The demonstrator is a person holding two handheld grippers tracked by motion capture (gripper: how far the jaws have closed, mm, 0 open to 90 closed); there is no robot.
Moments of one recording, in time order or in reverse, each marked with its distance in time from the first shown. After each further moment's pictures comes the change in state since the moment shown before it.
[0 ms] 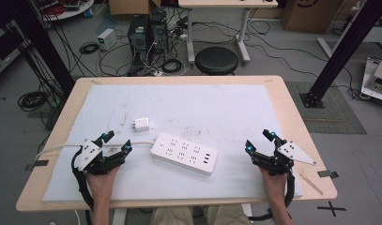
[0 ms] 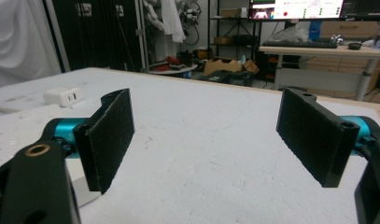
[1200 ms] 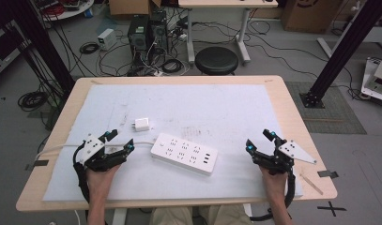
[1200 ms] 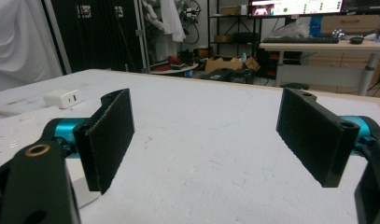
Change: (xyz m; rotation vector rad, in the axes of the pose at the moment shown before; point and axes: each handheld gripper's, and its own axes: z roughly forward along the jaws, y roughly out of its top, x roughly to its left) left arm -0.001 0.021 0.005 0.105 -0.063 0.009; right arm -0.002 -0.001 0.002 0.013 -0.004 0.023
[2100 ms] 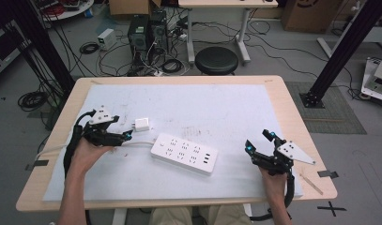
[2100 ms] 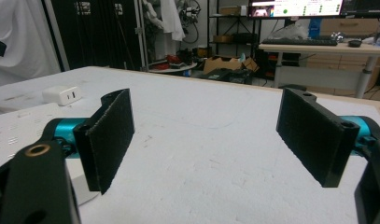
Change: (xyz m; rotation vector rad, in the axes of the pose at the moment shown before) left arm 0.041 0.064 0.046 0.456 -0.145 0.224; right arm 0.002 0.000 0.000 -0.001 -0.006 -0.031
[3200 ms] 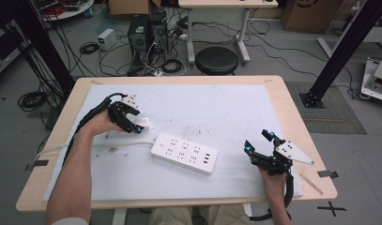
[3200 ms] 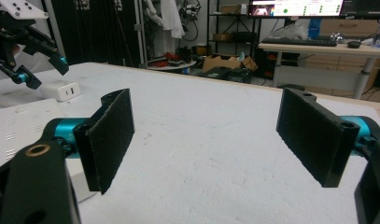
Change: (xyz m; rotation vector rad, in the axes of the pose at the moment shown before) left arm 0.053 0.029 0.097 0.236 -0.341 0.254; right arm 0.002 0.000 0.001 0.010 -0.004 -0.018
